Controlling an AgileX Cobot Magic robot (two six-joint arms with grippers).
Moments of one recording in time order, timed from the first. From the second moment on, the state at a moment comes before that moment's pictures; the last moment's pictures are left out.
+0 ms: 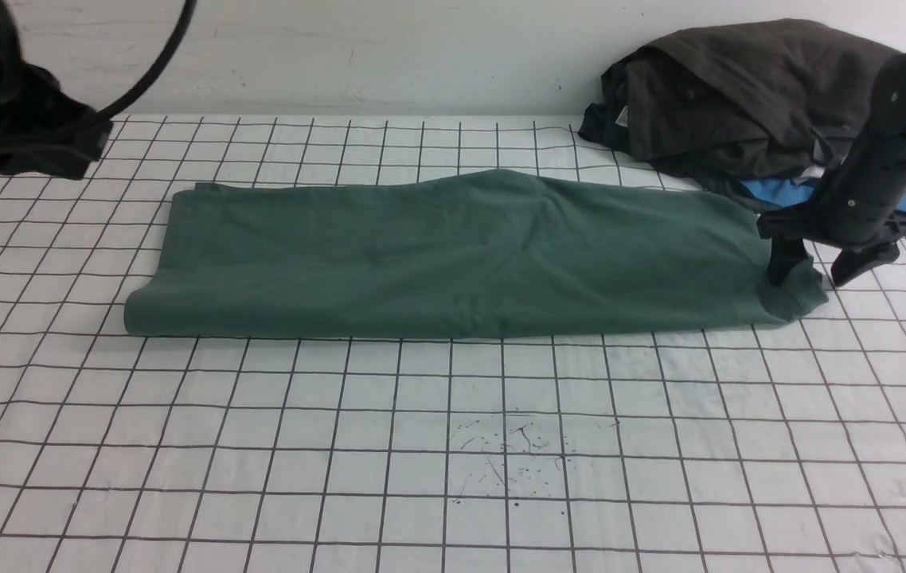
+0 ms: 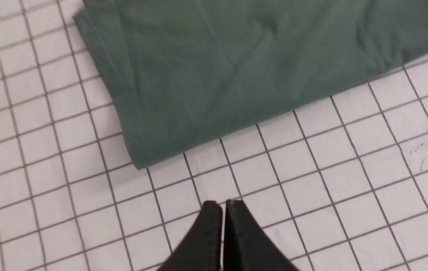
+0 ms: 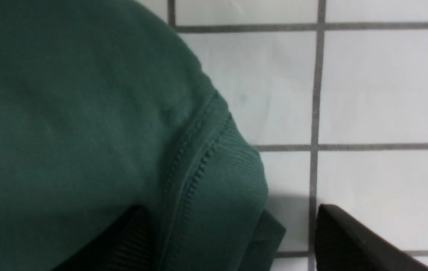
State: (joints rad) right arm -0.05 2.45 -2.16 0.05 1.24 -0.05; left arm -0.03 1.26 -1.36 -0.20 1.03 0.33
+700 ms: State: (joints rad) right arm -0.07 2.41 -2.16 0.13 1.24 -0.12; left arm -0.04 0.81 -0.67 -0.12 0.55 0.30
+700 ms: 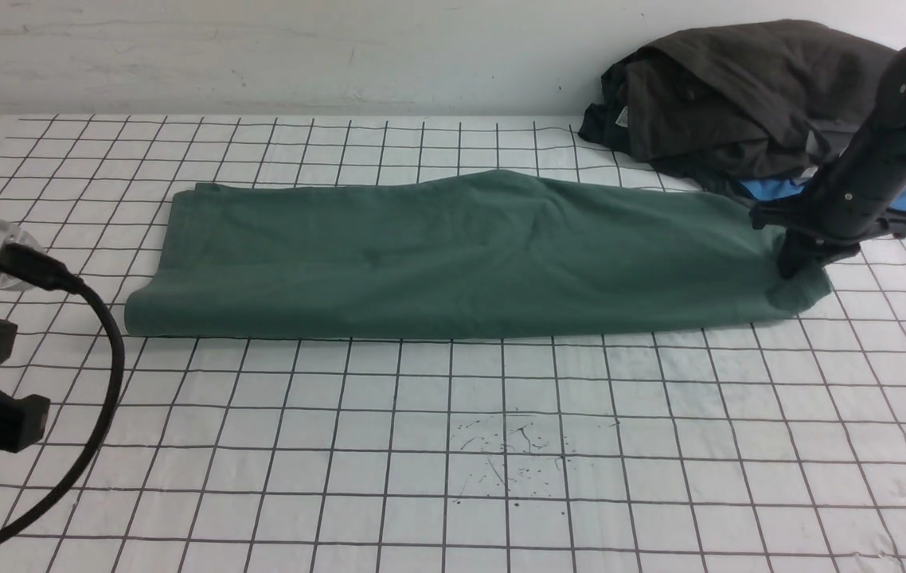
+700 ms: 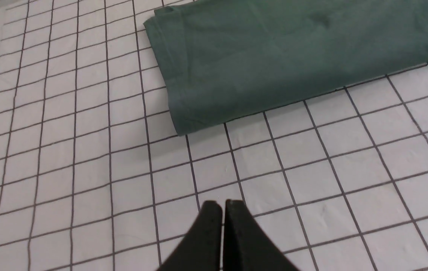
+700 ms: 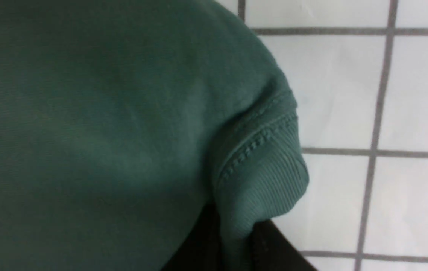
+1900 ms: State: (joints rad) right arm 0.57 2.38 -2.16 0.68 0.74 -0.11; left arm -0.04 0.79 -0.67 -0.47 0.52 0.31
